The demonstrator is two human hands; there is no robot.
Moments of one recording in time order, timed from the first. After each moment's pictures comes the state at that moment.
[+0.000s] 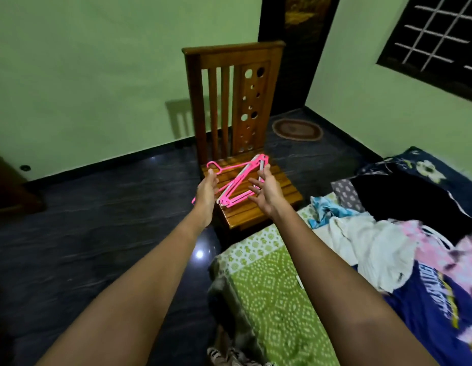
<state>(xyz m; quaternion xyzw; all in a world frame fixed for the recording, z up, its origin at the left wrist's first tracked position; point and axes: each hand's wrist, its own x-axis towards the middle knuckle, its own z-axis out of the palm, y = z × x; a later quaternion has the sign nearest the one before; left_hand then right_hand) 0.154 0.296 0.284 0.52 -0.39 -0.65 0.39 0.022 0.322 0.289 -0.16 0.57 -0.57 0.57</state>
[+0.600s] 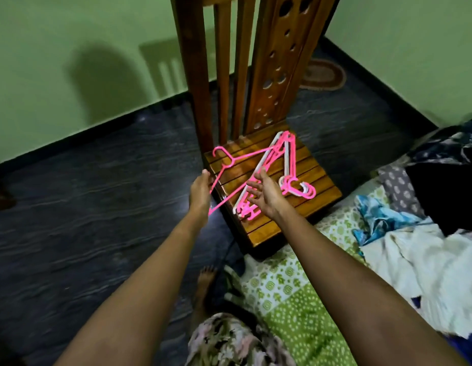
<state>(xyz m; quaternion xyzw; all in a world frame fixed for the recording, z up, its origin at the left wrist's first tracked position) 0.155 0.038 0.160 0.62 -0.35 -0.62 0.32 0.020 0.074 0.144 -0.04 0.64 -0.49 0.59</state>
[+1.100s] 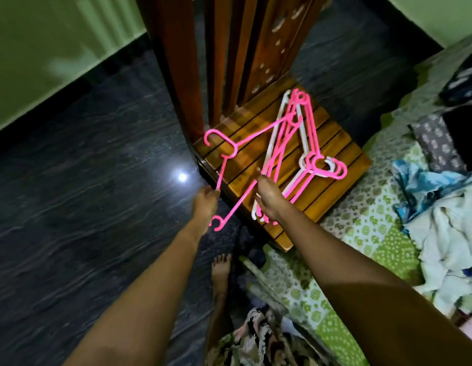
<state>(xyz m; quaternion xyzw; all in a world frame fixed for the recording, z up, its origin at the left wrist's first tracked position) 0.161 -0.081 -0.018 0.65 -0.44 -0.62 0.04 0.038 -0.026 0.018 0.04 0.75 -0.40 0.53</state>
